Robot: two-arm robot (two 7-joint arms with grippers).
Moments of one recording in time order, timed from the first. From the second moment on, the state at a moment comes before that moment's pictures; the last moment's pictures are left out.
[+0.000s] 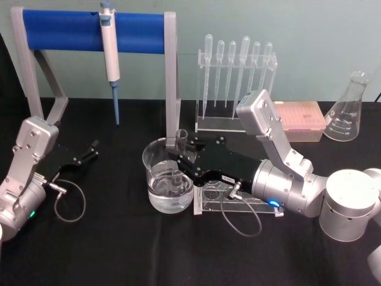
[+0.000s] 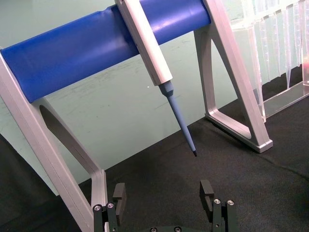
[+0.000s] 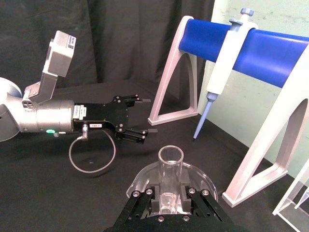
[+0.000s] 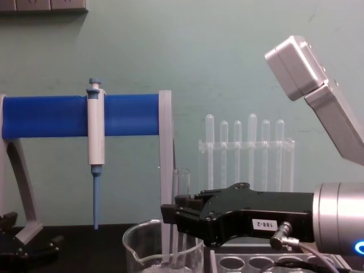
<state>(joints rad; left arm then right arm) -0.20 0.60 0.45 -1.41 -0.25 -0.12 0.03 0.36 0.42 -0.58 -1.58 0.34 0.13 0.50</state>
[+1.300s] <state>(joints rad) -0.20 0.60 0.45 -1.41 -0.25 -0.12 0.03 0.36 0.42 -0.58 -1.58 0.34 0.13 0.50</state>
